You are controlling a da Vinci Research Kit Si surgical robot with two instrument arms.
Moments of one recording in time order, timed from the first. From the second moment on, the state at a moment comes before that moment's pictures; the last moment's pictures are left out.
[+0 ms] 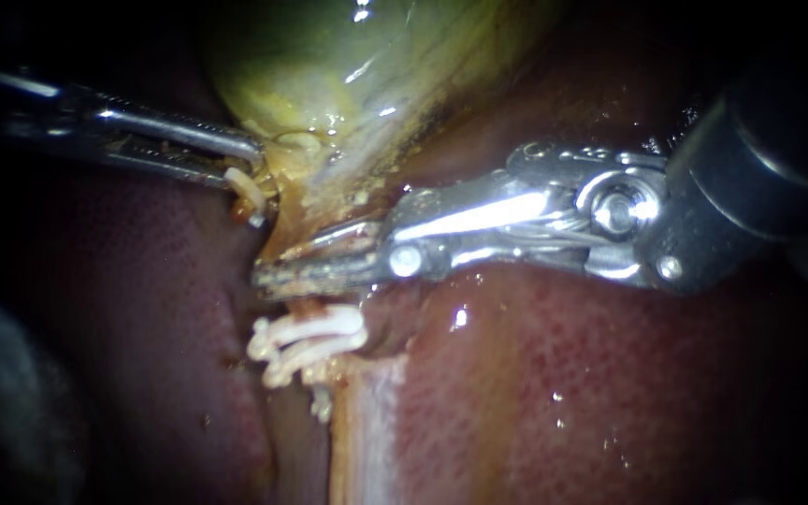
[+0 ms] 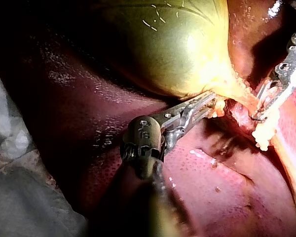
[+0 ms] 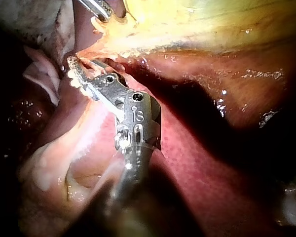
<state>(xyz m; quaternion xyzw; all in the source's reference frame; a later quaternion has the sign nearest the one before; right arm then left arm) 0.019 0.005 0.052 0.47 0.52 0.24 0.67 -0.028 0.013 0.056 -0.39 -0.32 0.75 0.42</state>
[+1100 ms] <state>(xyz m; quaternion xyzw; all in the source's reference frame) 0.018 0.003 0.058 0.46 0.53 0.29 0.66 -0.028 0.013 0.056 -0.39 -0.32 0.75 0.42</state>
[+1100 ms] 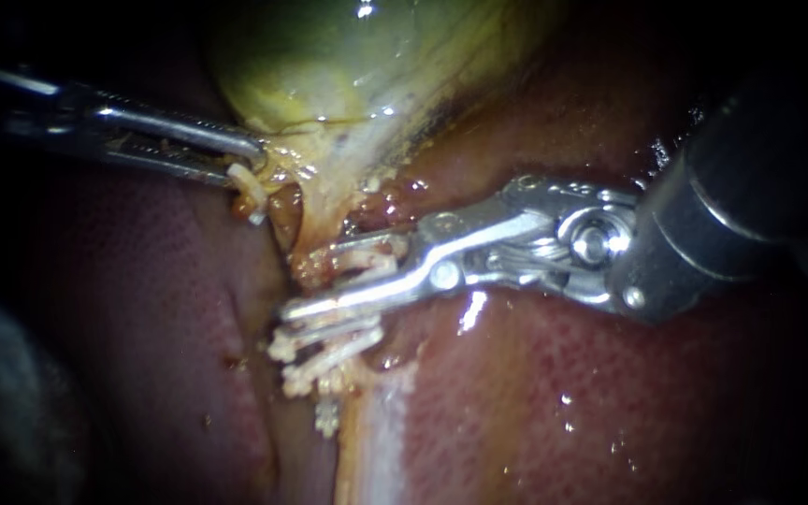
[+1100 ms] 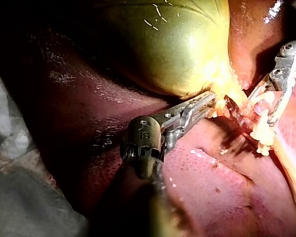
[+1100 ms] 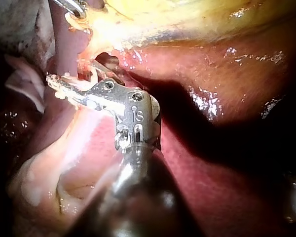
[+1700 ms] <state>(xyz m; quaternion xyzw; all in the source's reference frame) 0.018 0.004 0.062 0.43 0.53 0.30 0.66 -0.028 0.013 0.056 -0.39 -0.32 0.75 0.42</state>
